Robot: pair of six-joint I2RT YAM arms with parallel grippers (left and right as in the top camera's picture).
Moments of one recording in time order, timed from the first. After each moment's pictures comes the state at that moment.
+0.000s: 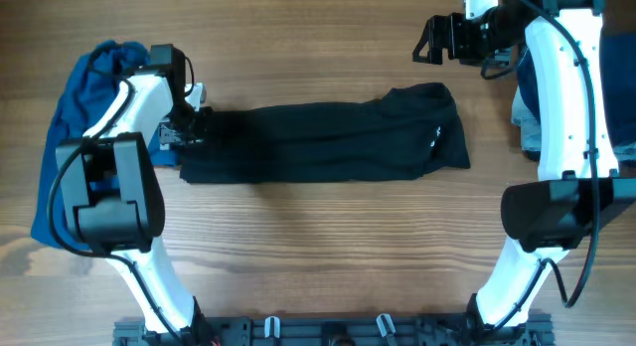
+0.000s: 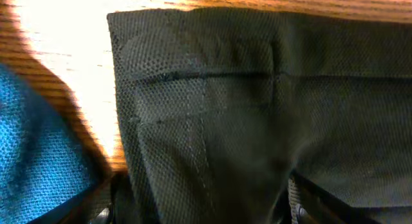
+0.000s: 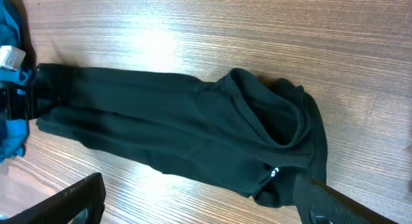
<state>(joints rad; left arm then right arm) 0.06 2.08 1.44 -0.91 0.07 -0.02 0.04 2.05 2.27 -1.51 -0.35 -0.03</state>
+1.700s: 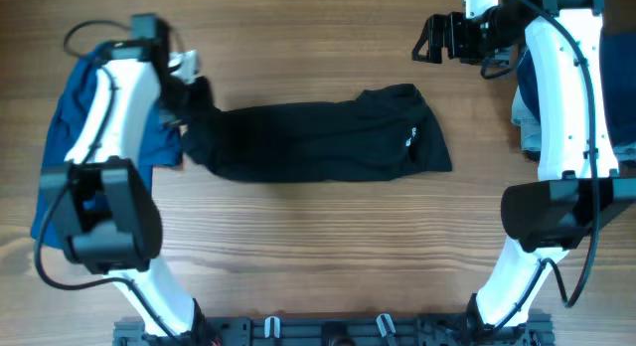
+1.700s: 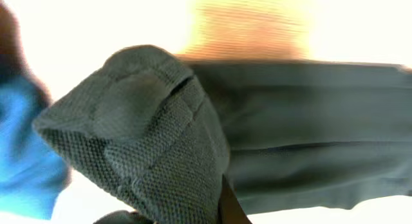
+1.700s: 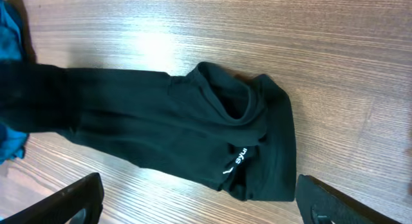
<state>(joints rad) 0.03 1.97 1.60 -1.05 0.25 -0.13 0.04 2.05 2.27 -1.50 -0.35 -0.03</state>
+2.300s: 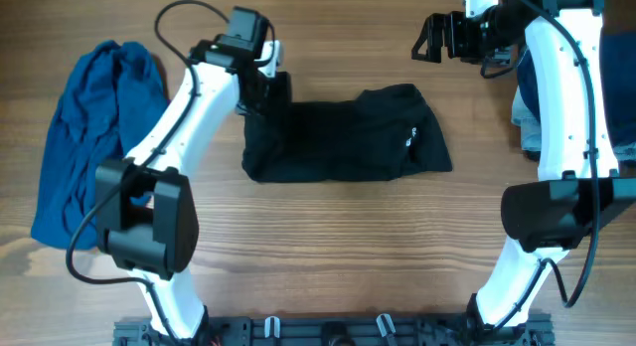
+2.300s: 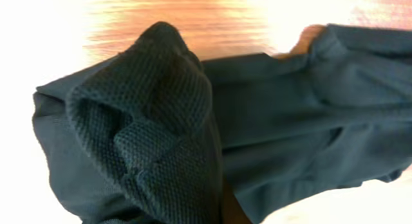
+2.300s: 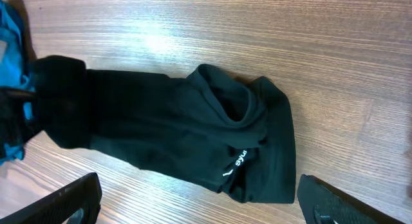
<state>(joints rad) -0.29 1.97 1.61 -0.90 0.26 -0.29 0.04 2.05 2.27 -1.49 -0.35 -0.03</state>
